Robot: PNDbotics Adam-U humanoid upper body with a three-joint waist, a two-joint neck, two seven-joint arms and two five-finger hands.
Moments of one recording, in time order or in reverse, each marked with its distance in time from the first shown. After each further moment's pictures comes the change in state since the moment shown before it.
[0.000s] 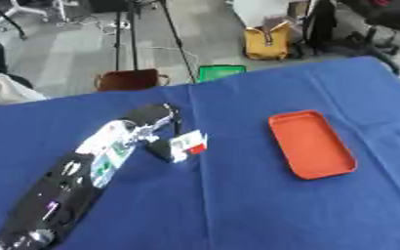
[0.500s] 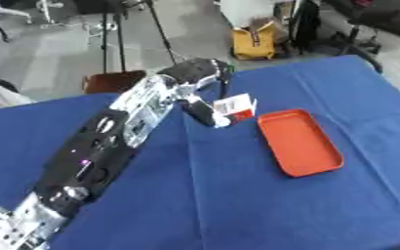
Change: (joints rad) left arm -0.271 -0.112 -0.087 0.168 -0.064 -0.066 0.019; right arm -0.036 0.011 0.026 0.000 -0.026 -0.002 0.027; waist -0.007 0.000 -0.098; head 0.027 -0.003
